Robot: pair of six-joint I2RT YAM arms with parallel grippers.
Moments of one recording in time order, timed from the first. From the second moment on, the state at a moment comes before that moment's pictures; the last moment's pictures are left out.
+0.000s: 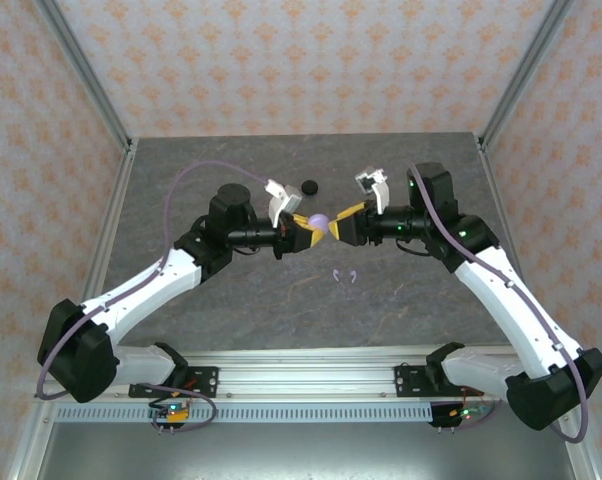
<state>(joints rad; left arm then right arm) -0.56 1.28 0.93 0.06 0.71 -0.23 0.46 1.11 1.20 -0.63 -0.74 0.17</state>
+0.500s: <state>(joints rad) -0.62 1.28 0.84 0.23 0.68 -0.11 0.49 1.12 1.20 -0.69 -0.67 0.15</state>
